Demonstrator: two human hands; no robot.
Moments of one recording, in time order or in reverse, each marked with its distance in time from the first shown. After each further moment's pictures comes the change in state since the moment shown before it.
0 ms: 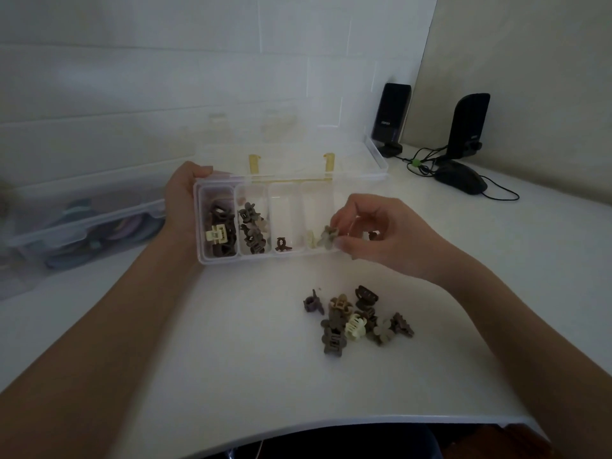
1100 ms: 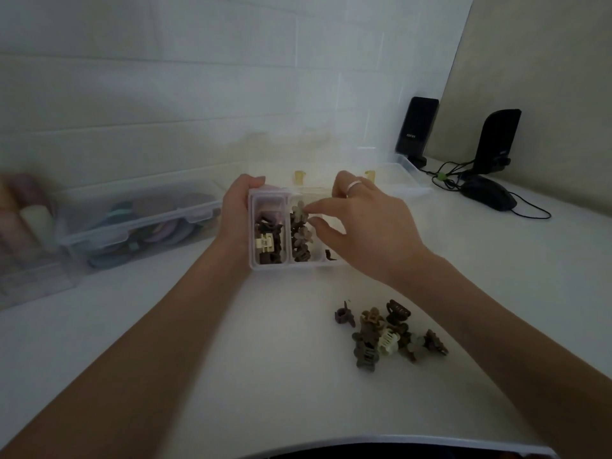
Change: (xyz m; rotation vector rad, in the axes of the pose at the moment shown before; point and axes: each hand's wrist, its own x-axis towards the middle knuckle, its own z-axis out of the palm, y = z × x) left_hand 0.010 -0.015 -0.003 0.110 0.022 -0.081; right_hand 0.047 -0.025 0.047 -0.926 0.278 -0.232
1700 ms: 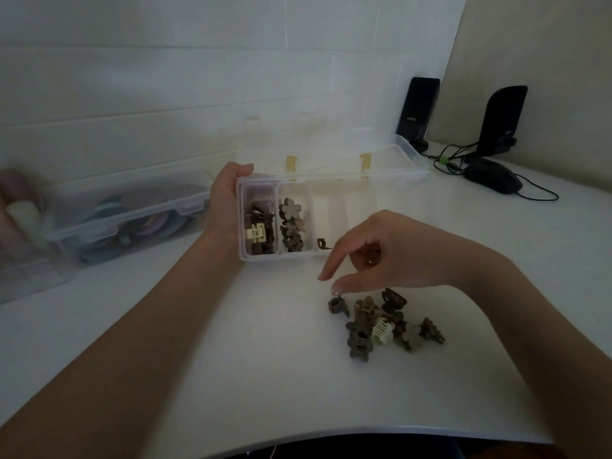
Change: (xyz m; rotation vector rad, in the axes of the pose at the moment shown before) left_hand 0.002 -0.004 -0.001 0.010 -0.016 0.011; right_hand -0.028 0.027 -0.029 0.621 -0.650 0.002
